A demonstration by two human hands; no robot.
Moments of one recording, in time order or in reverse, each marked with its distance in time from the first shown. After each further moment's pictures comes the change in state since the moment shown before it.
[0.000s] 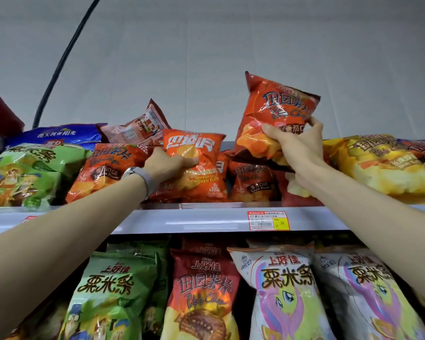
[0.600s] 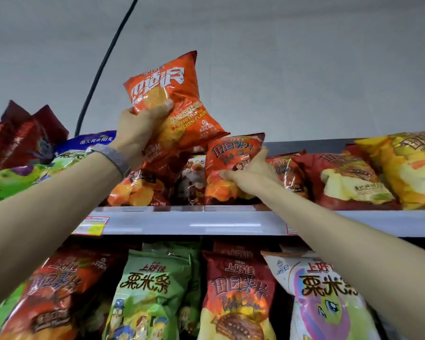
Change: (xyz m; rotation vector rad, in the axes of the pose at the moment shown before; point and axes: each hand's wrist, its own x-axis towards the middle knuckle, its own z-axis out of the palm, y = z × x) left_hand -0.056 0.065 -0.099 -0.433 0.226 0.196; right_hand -0.056 0.029 0.114 -0.527 -0.385 -0.006
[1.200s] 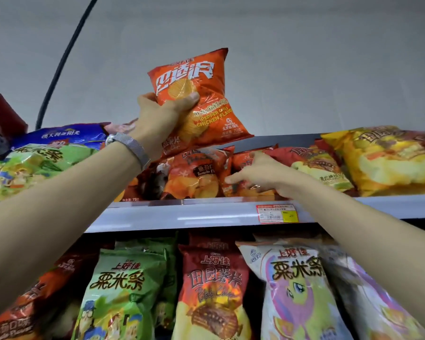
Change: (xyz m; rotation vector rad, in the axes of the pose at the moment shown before) left_hand -0.026 -0.004 0.078 0.037 -0.120 -0.009; right_hand -0.006 0.030 -0.065 -0.024 -0.269 0.033
